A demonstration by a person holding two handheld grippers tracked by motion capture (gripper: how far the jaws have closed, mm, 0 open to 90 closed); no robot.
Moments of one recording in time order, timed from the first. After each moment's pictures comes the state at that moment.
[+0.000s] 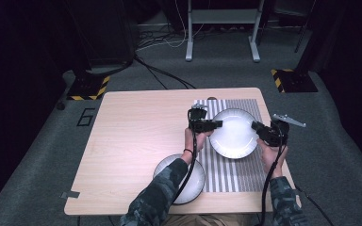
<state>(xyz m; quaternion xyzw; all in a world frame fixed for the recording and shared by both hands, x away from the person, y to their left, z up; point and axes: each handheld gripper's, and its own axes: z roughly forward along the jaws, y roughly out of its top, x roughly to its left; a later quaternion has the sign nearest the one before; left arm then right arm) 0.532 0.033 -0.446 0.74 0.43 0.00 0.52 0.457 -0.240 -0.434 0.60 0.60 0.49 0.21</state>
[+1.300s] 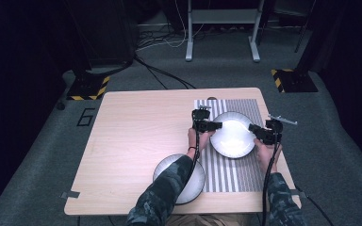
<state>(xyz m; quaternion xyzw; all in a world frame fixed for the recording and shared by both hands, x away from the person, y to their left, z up) 0.556 0.016 -0.475 0.75 0.47 0.01 0.46 0.493 -0.246 -0.476 0.64 0.60 0.46 0.17</state>
